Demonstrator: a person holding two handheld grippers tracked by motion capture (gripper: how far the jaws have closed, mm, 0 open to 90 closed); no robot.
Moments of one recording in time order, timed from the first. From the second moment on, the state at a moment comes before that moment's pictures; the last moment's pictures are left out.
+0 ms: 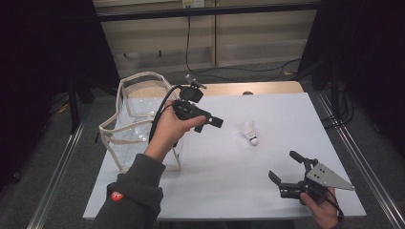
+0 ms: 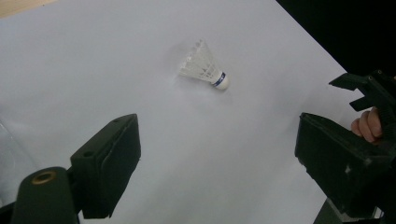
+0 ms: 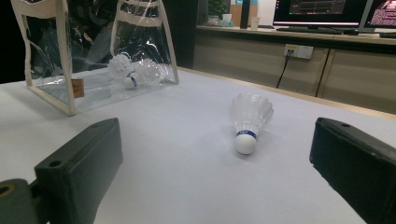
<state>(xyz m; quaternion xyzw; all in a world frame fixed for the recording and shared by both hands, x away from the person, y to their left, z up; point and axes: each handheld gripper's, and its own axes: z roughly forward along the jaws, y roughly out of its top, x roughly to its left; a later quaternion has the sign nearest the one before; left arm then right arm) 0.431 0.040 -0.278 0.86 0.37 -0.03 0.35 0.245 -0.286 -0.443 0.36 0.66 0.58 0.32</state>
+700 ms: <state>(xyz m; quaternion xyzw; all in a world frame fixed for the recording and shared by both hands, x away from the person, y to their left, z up) 0.428 0.021 -0.307 0.86 0.37 -0.03 0.35 0.245 -0.286 -0.442 0.36 0.66 0.57 0.32</state>
